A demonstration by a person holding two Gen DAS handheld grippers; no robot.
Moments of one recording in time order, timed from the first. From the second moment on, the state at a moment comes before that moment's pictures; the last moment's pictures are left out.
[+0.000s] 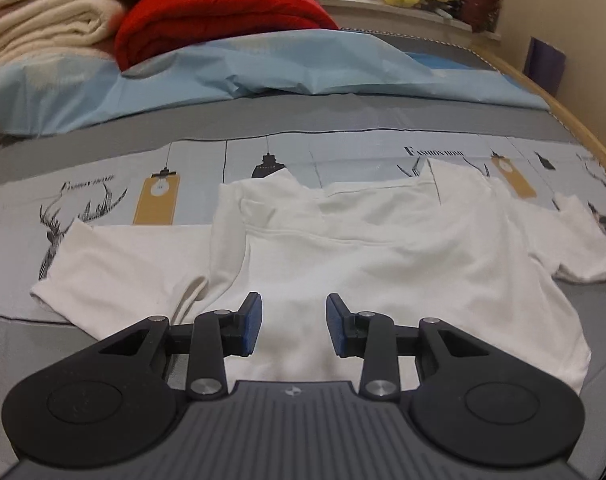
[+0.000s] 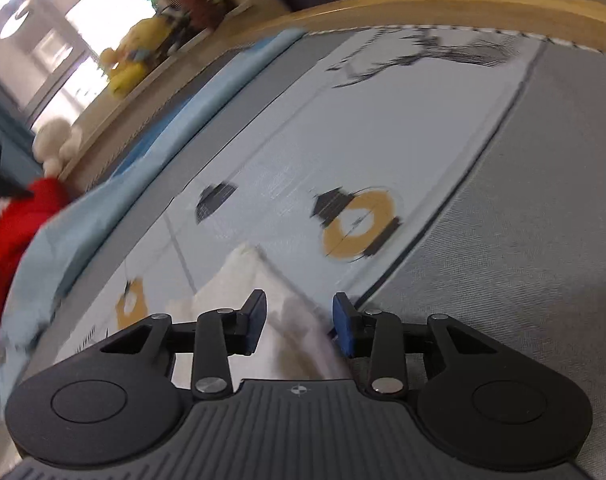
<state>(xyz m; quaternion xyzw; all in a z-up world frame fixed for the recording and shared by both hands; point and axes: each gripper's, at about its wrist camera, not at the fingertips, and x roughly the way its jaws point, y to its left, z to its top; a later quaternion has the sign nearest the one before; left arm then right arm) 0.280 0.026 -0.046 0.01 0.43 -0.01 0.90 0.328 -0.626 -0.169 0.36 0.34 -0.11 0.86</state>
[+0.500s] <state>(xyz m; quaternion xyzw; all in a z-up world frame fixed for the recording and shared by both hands) 0.288 0.018 -0.049 0.02 0.44 -0.01 0.90 0.283 -0.645 -0.106 0.34 0.13 -0.24 0.90</state>
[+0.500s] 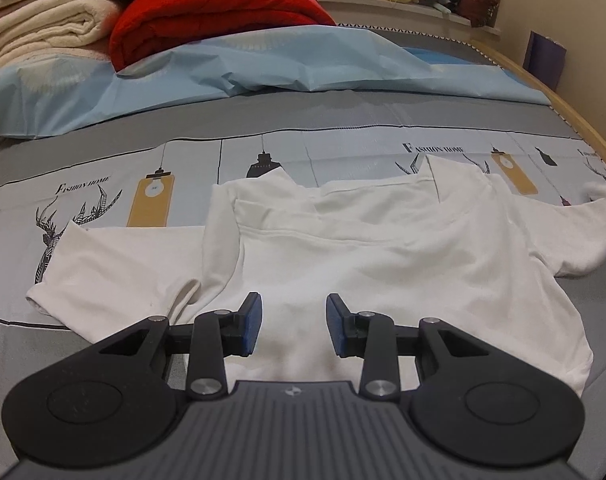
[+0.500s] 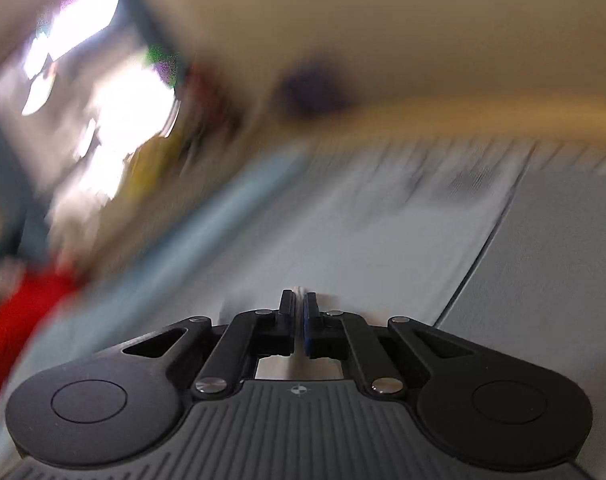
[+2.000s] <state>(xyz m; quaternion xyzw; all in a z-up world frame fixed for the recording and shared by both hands) 0.208 0.118 -0.034 -0.03 0.48 0.00 0.88 0.203 -0.225 -0.112 0.01 0.51 0.12 0.85</state>
